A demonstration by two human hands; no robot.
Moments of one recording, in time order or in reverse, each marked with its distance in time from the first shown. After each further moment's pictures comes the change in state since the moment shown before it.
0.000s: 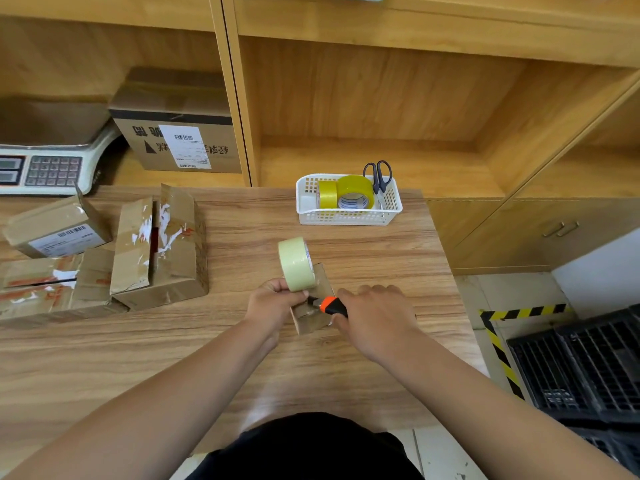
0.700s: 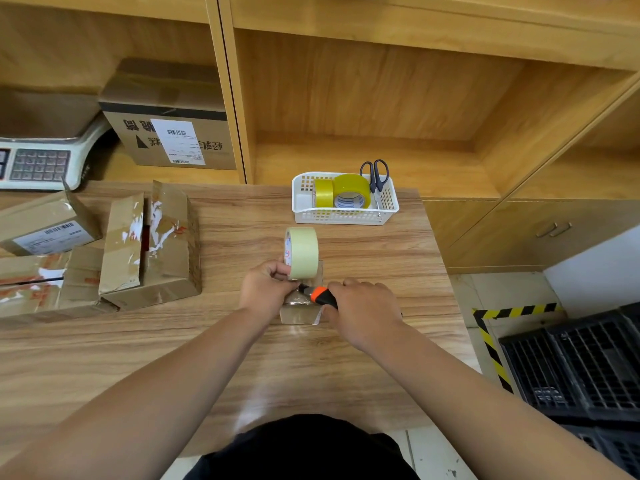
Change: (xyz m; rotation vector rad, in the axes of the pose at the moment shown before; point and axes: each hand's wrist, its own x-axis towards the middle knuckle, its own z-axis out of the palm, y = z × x) left_hand 0.023 0.011 -0.002 0.296 0.034 0.194; right_hand 0.021 0.000 0.009 0.137 0.015 -0.008
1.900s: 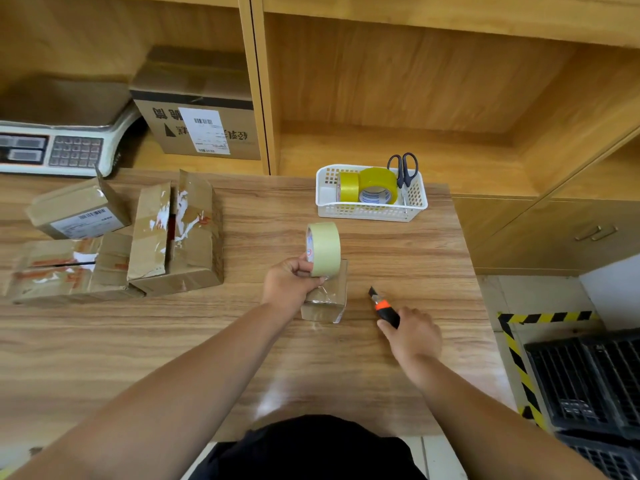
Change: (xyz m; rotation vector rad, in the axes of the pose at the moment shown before) left_hand 0.011 -0.010 0.006 -0.130 -0.004 -0.081; right_hand 0.006 0.061 0.120 0.064 -0.001 0.547
